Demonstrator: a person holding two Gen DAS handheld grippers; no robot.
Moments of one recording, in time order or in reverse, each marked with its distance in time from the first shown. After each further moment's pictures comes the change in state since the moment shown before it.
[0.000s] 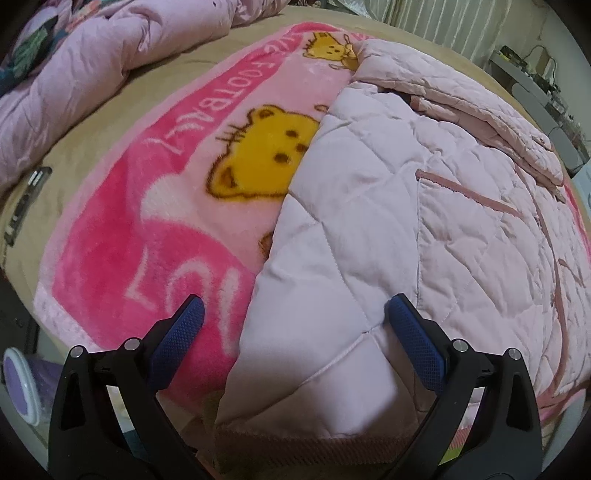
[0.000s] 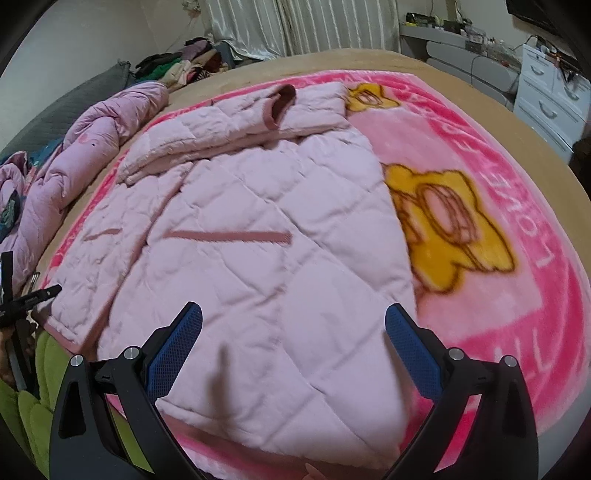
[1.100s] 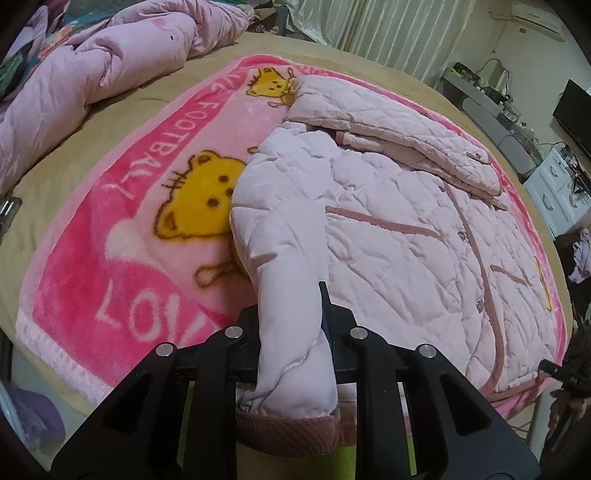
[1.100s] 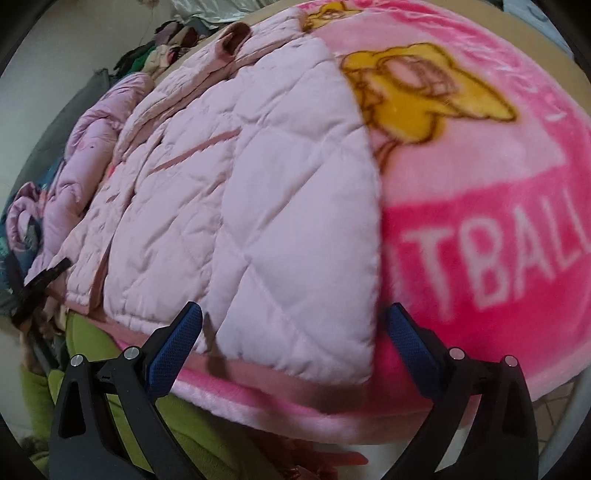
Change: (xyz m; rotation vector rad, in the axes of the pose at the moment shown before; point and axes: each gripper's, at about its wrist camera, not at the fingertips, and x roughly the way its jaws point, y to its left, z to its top) left arm -0.041 -0.031 0.006 0.062 -0.109 -0.171; right arm 0.014 -0.043 -0.062 0.182 0.211 0.184
